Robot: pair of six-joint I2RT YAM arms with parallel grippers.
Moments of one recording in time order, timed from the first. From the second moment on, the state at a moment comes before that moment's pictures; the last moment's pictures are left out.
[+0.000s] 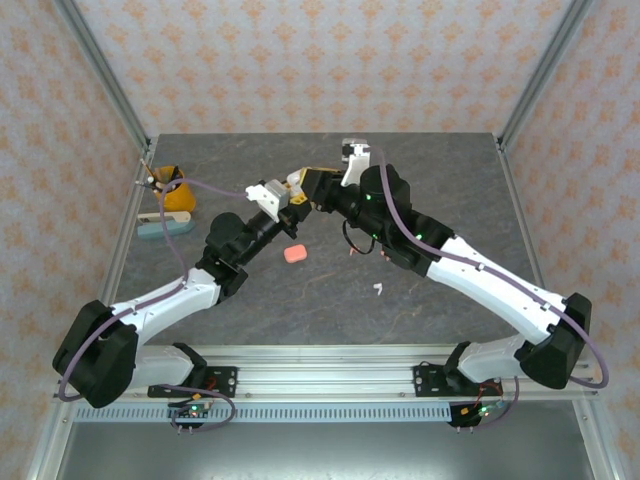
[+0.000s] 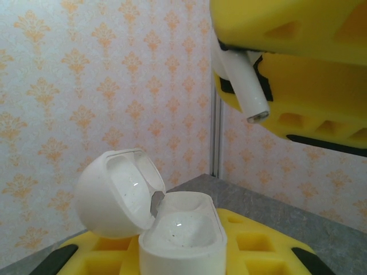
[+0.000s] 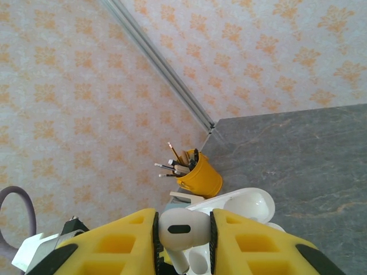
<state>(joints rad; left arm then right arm) -0.55 1.25 0.66 0.80 0.16 -0.02 0.87 1.32 1.30 -0.09 0.10 0.63</state>
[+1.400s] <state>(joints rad) -0.56 1.26 0.67 0.81 0.13 -0.05 0.87 1.38 1.24 0.03 0.09 0.64</state>
